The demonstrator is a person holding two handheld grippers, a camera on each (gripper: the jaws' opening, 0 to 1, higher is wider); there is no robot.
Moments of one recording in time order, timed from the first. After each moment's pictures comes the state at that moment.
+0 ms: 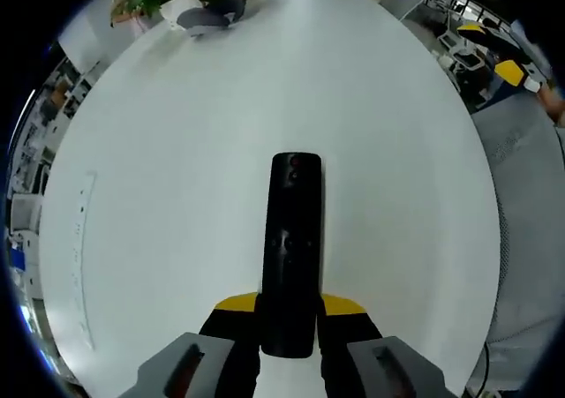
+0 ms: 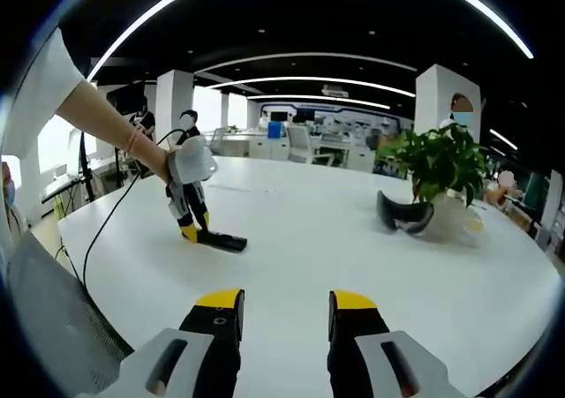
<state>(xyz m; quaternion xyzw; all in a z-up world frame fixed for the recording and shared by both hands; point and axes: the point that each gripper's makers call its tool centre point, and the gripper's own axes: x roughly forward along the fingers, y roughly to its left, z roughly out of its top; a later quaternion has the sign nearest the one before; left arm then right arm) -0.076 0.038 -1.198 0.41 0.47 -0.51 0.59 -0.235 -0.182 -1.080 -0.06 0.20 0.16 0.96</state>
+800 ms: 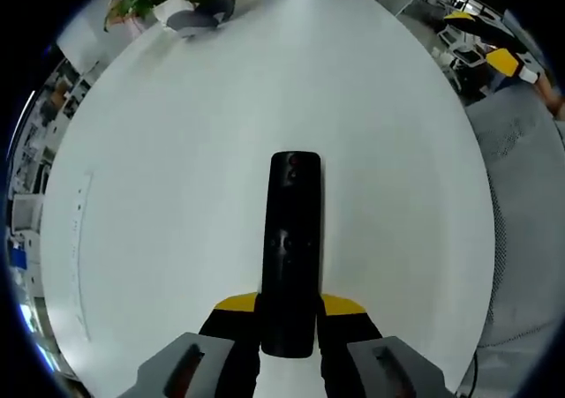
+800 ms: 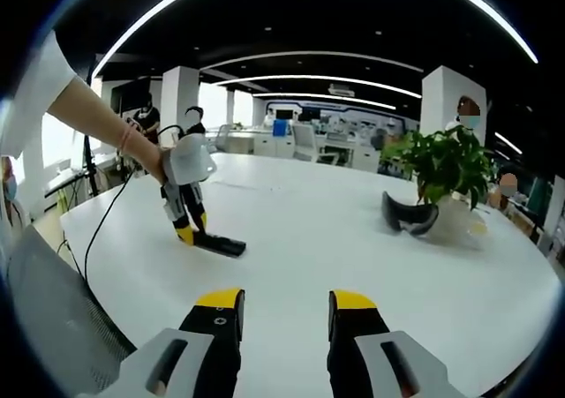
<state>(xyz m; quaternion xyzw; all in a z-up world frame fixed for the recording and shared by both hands) -0.100 0.039 -1.197 0.41 0.47 -0.51 0.59 -0.236 -0.178 -1.080 -0.07 0.21 0.17 0.96</state>
